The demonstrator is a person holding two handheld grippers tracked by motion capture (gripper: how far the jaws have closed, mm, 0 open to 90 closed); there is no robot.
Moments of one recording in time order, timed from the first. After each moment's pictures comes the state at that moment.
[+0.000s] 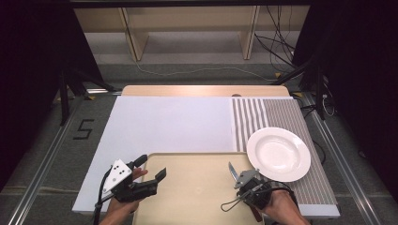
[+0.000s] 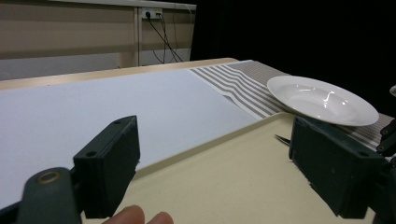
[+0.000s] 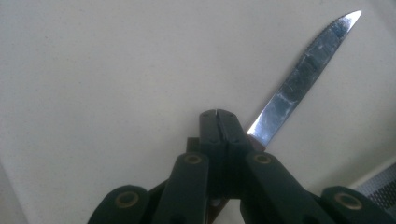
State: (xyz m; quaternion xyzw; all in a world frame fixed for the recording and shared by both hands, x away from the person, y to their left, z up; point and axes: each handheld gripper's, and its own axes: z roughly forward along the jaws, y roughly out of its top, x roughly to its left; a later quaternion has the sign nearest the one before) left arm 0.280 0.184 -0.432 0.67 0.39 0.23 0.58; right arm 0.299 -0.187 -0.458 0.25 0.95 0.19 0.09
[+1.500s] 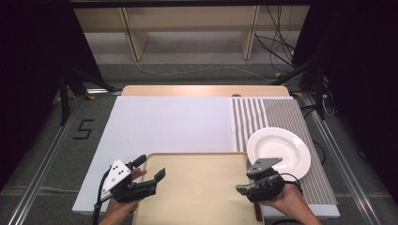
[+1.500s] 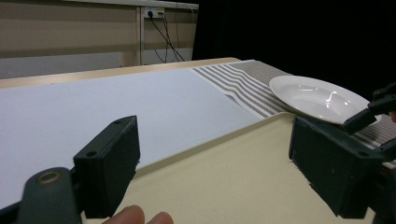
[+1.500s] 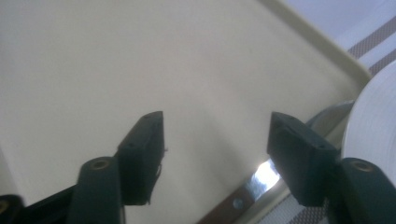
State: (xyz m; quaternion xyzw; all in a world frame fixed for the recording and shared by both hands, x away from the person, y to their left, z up) left arm 0.280 0.186 -0.433 0.67 0.40 0.23 0.58; right arm 0.312 -0.217 -0.436 0.31 0.89 0.31 0.09
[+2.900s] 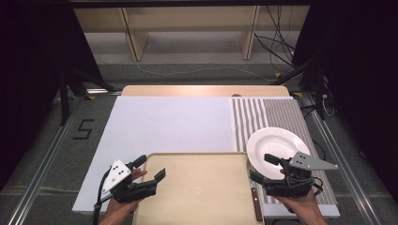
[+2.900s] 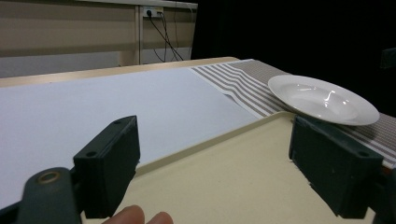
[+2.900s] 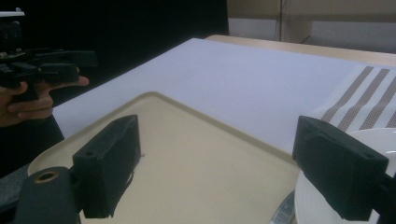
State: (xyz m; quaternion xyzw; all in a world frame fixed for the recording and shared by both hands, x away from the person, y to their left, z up) left arm 0.280 0.185 -0.433 0.67 0.40 0.23 0.58; right arm 0.290 -0.263 -0.397 0.36 0.74 0.55 0.13
